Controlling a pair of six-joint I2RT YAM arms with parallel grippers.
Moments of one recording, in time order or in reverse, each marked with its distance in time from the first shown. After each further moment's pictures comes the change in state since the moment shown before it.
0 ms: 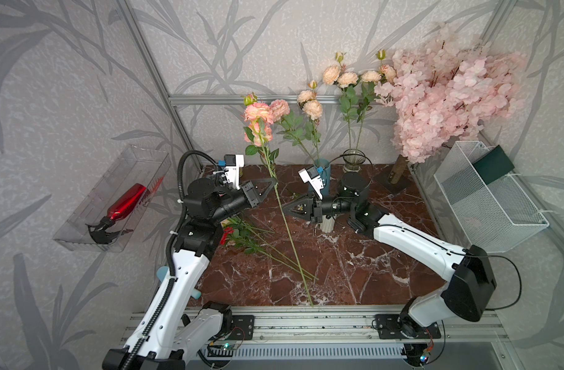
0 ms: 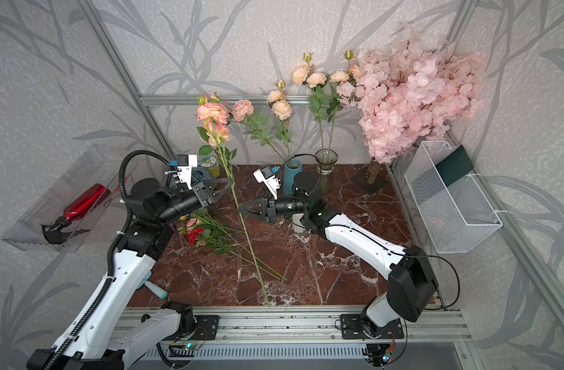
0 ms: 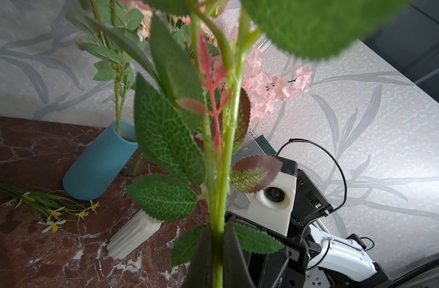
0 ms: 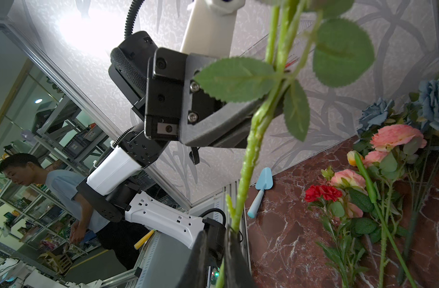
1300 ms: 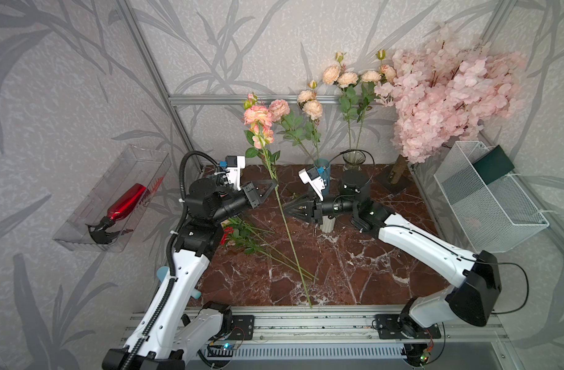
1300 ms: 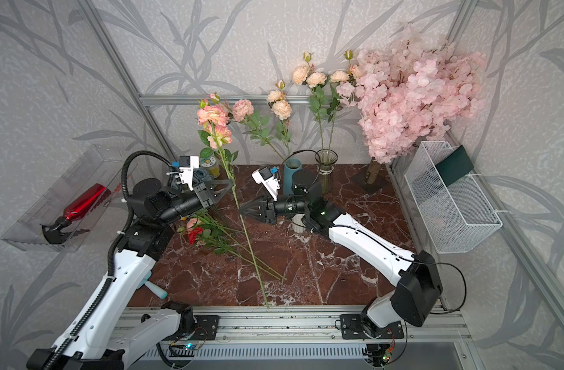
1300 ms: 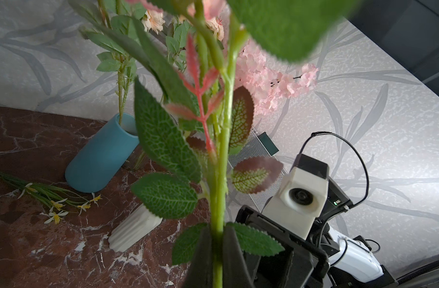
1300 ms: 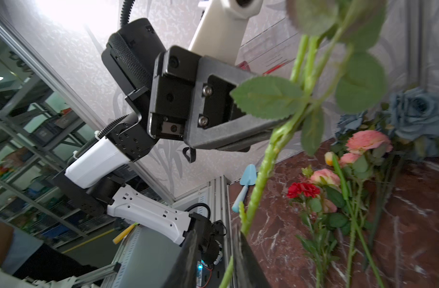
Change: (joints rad) left arm -0.011 -0.002 0.001 -0.043 -0.005 0.028; right arm 0.010 -0.066 0.061 -0.268 0.113 -0.225
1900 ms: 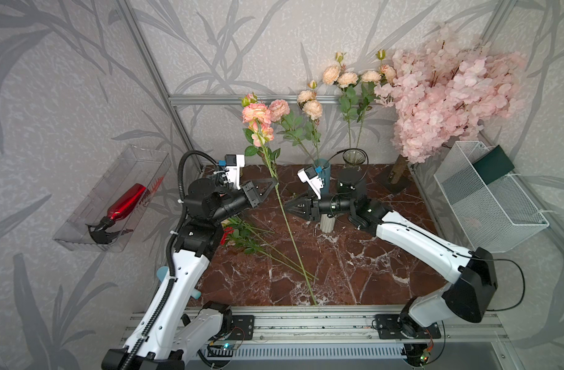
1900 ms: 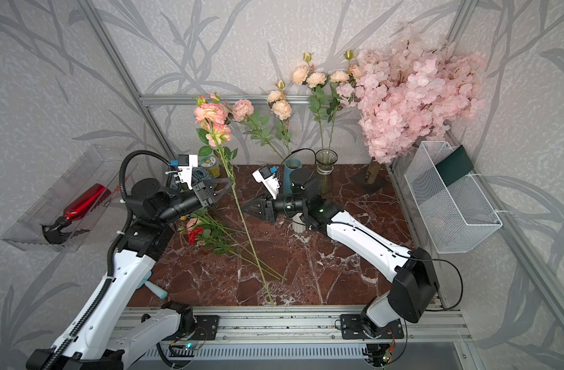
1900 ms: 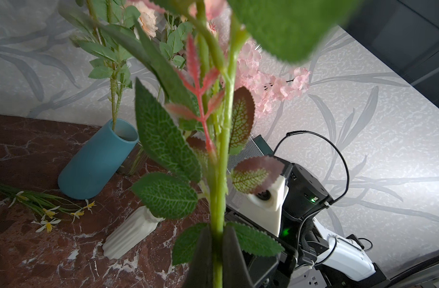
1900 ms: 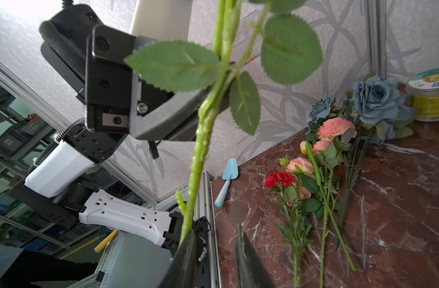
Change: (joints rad) left arm -0.009 0.000 0.003 0.045 0.000 -0.039; right arm -0.004 0.067 0.013 0.002 0.017 0.030
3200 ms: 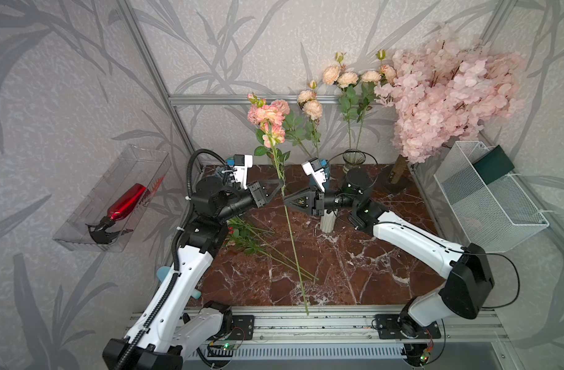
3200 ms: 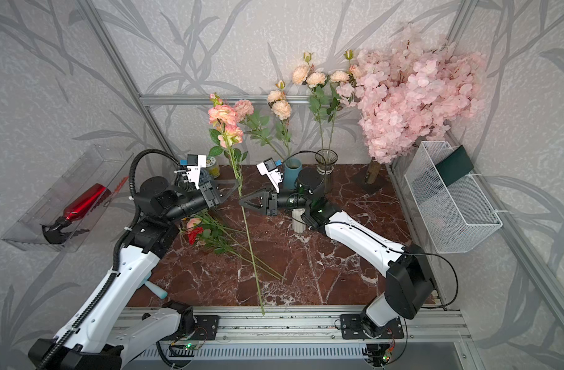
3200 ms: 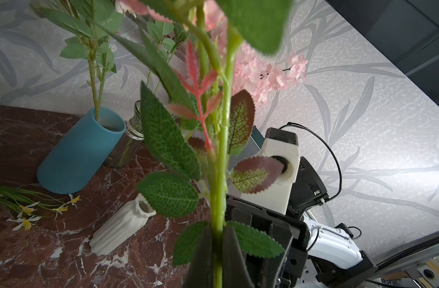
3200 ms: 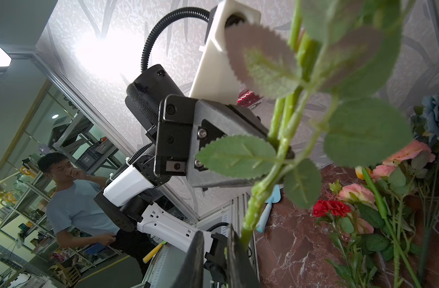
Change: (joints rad) left arm -0.055 0.037 0.002 0.017 0.012 -0.008; right arm -0.033 0.021 -0.050 0.373 -0.140 0.310
